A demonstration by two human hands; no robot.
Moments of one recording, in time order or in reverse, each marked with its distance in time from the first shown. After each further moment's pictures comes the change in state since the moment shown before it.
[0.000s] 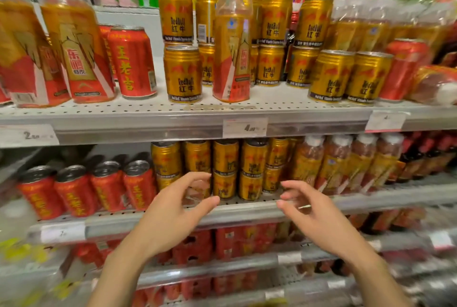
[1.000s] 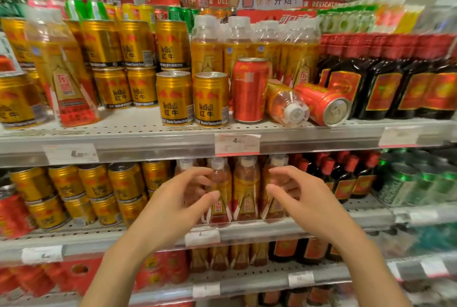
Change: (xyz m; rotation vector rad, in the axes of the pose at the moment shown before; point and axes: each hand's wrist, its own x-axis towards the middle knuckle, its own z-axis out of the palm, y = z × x) left_hand 0.092 0.199 0.221 0.041 0.067 0.053; right_hand 0.038 0.156 -0.241 -0.078 0.106 -0.199
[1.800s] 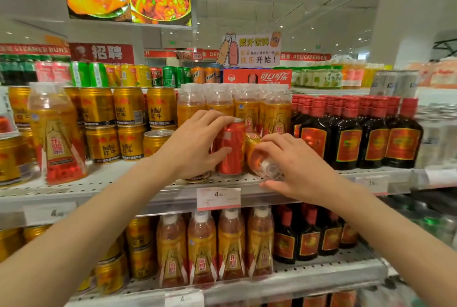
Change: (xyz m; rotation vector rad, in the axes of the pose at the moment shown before) left_hand 0.146 0.109 -0.047 0.768 0.194 0.648; right_hand 0.093 -0.037 -0.099 -0.741 0.136 -0.567
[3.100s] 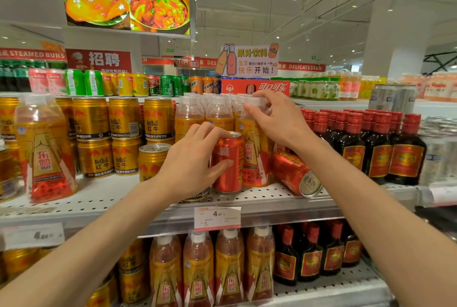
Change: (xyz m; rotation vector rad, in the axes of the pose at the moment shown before) left_hand 0.005 0.000 0.013 -0.110 0.074 -0.145; right_hand 0.114 0.033 -0.018 0.397 0.255 0.434
